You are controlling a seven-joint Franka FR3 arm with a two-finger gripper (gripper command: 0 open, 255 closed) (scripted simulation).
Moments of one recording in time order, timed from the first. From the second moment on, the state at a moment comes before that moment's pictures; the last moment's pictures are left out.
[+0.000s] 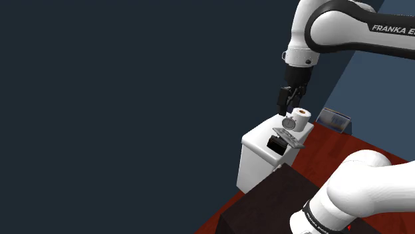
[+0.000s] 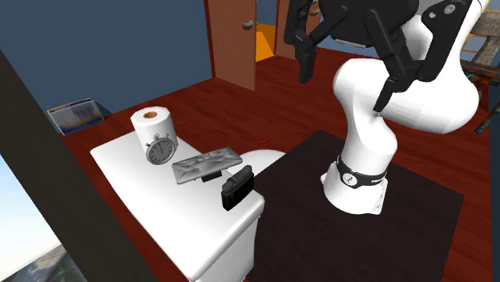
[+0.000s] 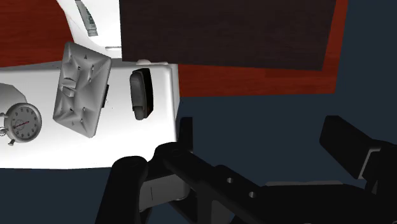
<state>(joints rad) -0.02 -0.81 0.03 -2.39 -0.04 1.44 -0.05</state>
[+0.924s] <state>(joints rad) -0.11 -0.80 -0.18 -2.71 -0.18 1.83 -0.23</state>
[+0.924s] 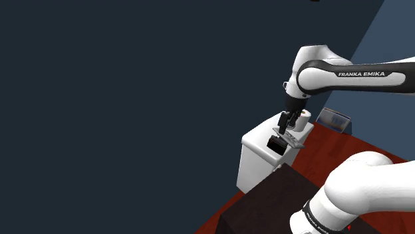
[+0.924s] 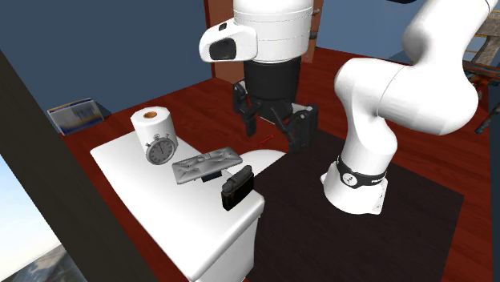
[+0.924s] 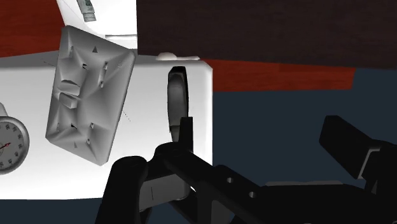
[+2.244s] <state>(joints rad) -0.16 -0.49 -0.39 -2.86 -0.28 2.32 -0.37</state>
